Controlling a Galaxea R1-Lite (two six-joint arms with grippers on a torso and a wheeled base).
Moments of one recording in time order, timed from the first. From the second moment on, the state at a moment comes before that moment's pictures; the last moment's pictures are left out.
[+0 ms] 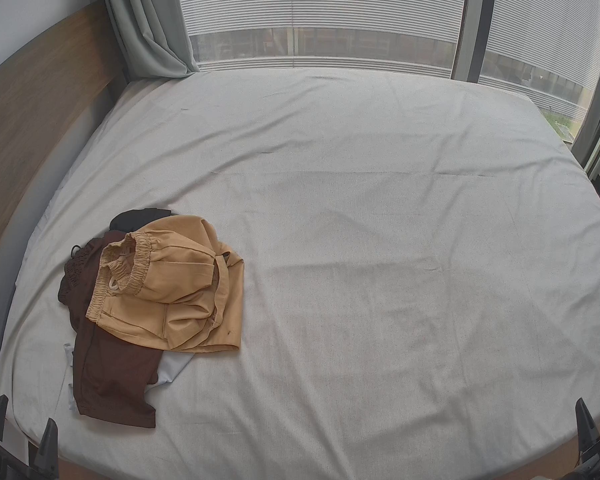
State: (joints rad) left arm 0.00 0.02 -0.02 0.00 0.04 -0.01; right arm 0.00 0.02 -0.02 0.00 0.03 -0.01
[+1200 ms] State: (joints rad) left arm 0.00 0.02 -0.02 0.00 0.04 -0.03; right arm -0.01 0.02 -0.02 0.00 0.03 -0.01
